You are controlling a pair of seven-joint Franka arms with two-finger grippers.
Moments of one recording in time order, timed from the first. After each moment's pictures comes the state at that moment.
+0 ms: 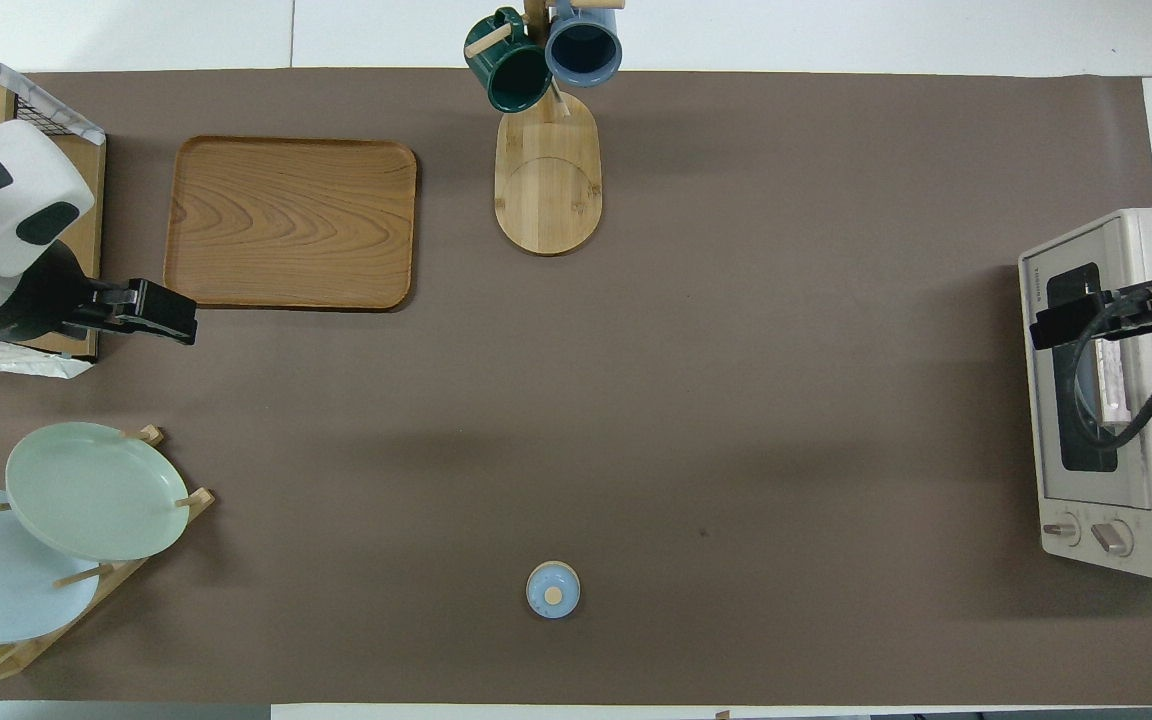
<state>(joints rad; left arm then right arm) -0.08 0.00 -0.09 -1.67 -0.03 1.59 -0.04 0.01 -0.04 -0.04 -1.69 0.00 1.60 -0.16</state>
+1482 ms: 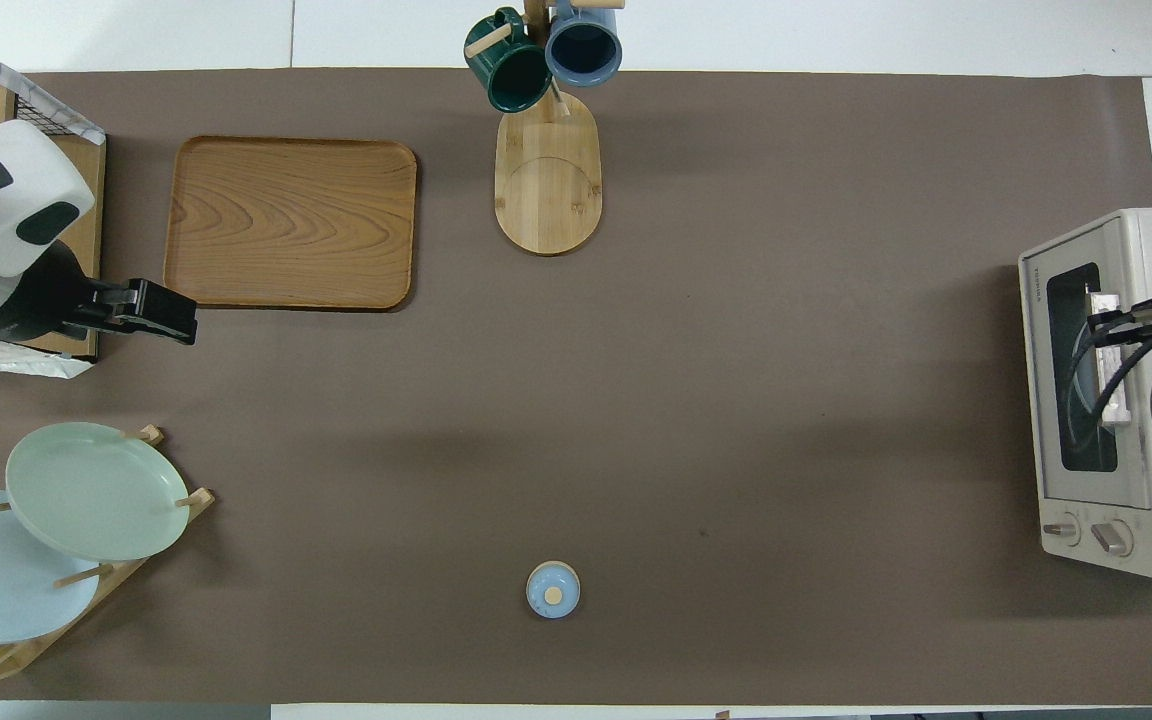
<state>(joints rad) -0.08 0.00 -0.09 -1.67 -0.03 1.59 -0.04 -0.04 -0.03 -0.05 -1.92 -0.20 1.83 -0.03</state>
